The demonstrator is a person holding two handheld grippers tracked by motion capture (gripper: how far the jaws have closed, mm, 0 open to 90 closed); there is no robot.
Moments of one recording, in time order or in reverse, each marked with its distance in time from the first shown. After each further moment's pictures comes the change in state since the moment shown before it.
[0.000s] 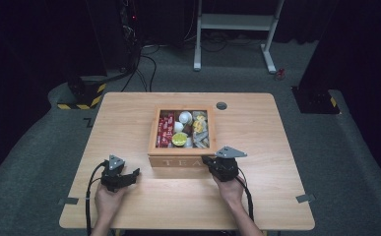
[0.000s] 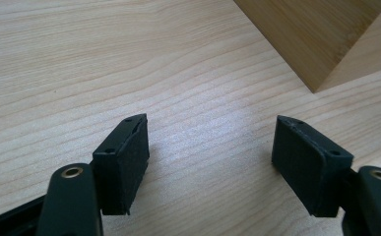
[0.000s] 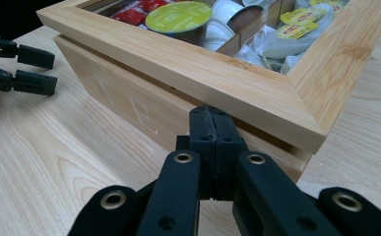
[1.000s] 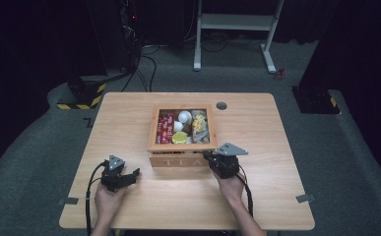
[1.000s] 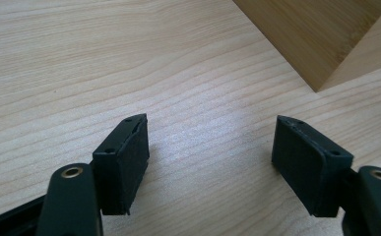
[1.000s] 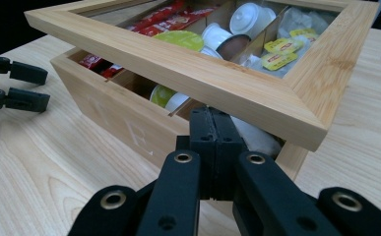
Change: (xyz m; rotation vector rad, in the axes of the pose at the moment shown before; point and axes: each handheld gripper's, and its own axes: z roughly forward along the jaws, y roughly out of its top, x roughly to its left) left arm 0.000 0.000 0.000 -0.001 0.000 0.000; right arm 0.000 0.013 -0.005 -0.051 -0.041 -0.035
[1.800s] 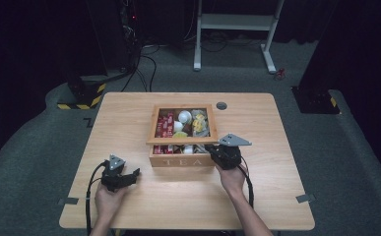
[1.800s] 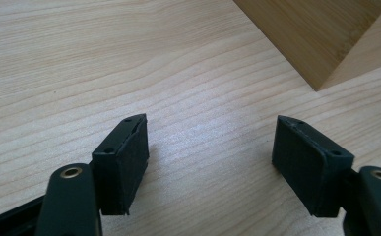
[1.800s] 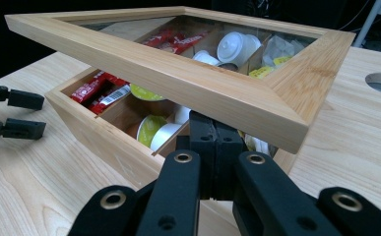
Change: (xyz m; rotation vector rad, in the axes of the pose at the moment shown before) left arm -0.001 0.000 0.000 0.002 0.000 0.001; right arm -0.013 0.023 -0.001 -0.026 0.004 0.020
